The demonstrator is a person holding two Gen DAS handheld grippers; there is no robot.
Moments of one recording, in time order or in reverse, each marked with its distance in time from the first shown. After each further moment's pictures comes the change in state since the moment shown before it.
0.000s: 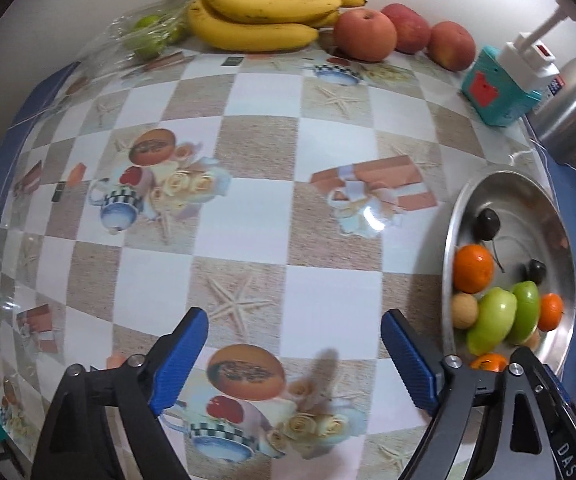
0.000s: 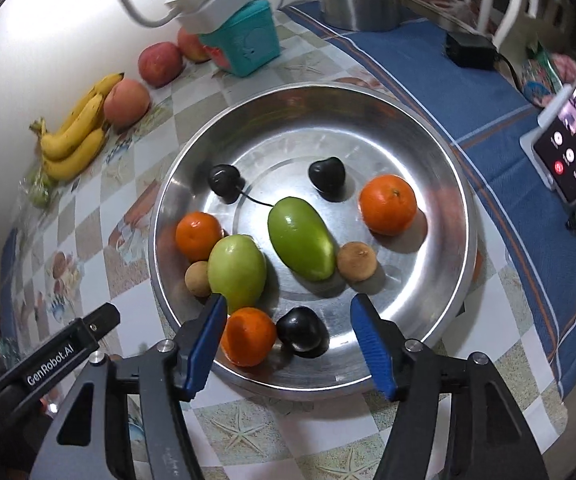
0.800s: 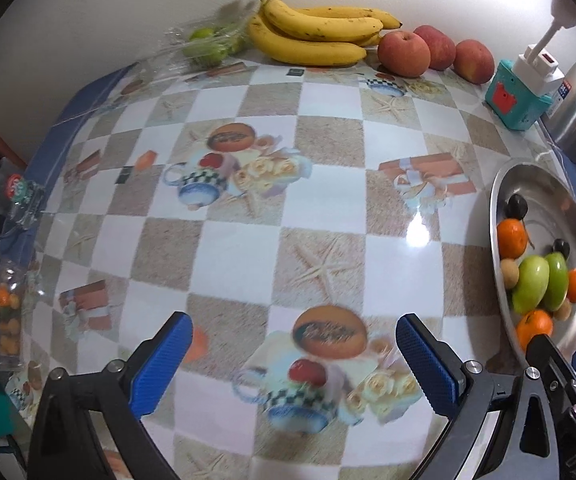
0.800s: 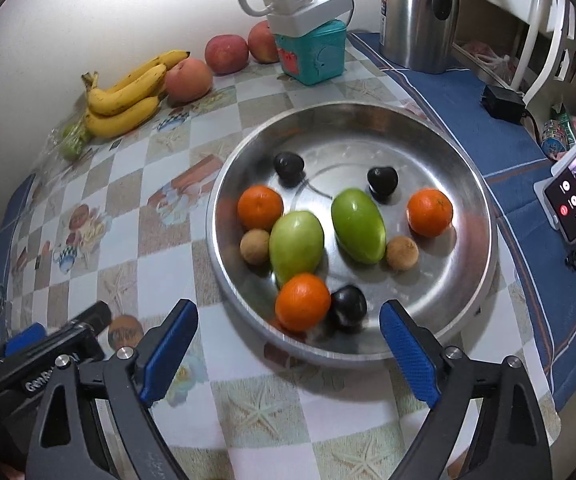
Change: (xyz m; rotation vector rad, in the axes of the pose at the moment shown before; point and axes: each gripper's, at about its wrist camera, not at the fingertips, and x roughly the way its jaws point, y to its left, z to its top) left arm -0.026 0.036 -0.040 -0.005 -0.093 0.110; right arm -0.016 0.039 -0.039 -0.184 -0.086 -0.005
